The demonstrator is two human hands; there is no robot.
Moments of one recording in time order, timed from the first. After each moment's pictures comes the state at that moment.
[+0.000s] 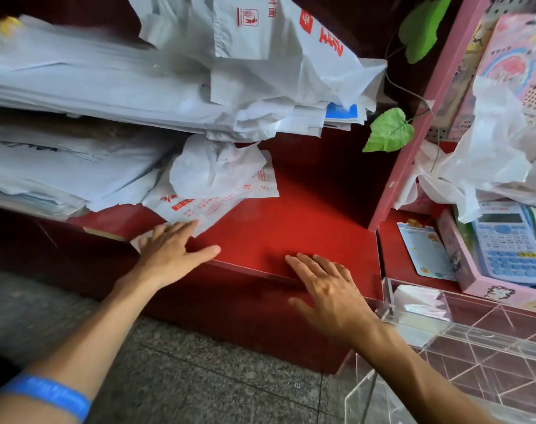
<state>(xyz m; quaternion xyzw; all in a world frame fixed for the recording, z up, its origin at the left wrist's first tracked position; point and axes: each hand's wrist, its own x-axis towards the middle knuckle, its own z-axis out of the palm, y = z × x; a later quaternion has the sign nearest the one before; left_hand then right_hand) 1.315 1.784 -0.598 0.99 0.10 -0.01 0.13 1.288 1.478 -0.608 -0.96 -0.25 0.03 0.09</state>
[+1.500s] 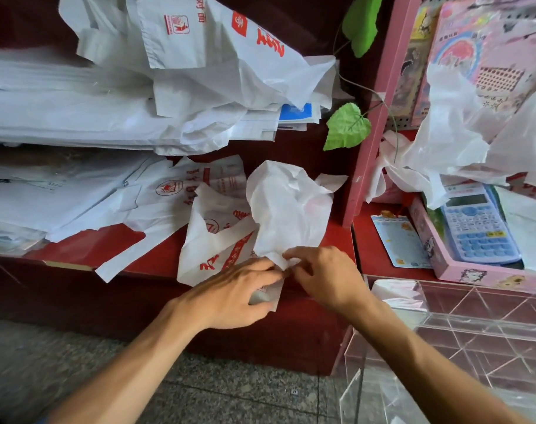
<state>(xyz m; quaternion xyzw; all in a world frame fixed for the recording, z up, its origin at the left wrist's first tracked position) 1.311 1.660 -0.591 0.92 -0.35 -0.04 0.18 1.318 1.451 -0.590 -0.95 -0.17 -0.09 0.25</state>
